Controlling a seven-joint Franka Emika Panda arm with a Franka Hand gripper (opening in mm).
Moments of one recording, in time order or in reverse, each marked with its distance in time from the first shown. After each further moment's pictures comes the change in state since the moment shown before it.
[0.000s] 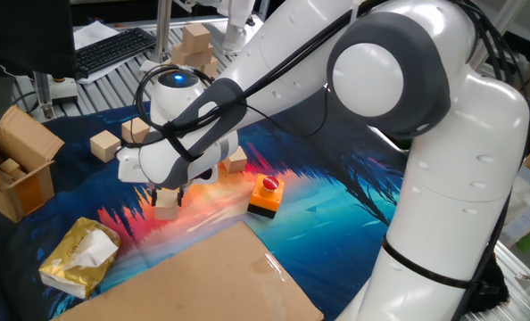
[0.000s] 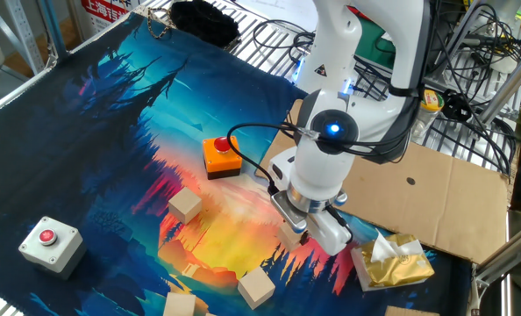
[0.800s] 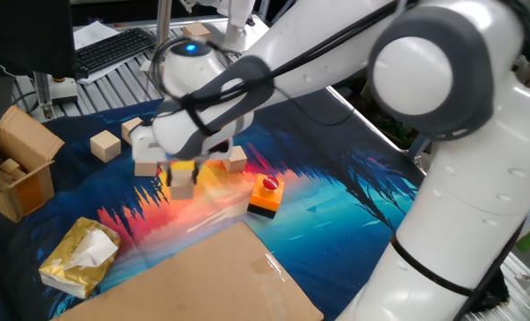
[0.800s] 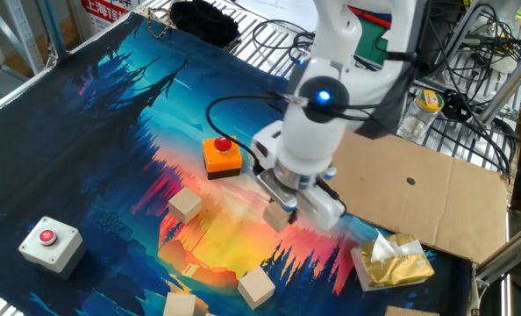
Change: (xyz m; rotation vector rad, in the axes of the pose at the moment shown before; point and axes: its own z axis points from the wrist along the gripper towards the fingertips) arm -0.018 -0.031 -0.055 0.033 0.000 -0.111
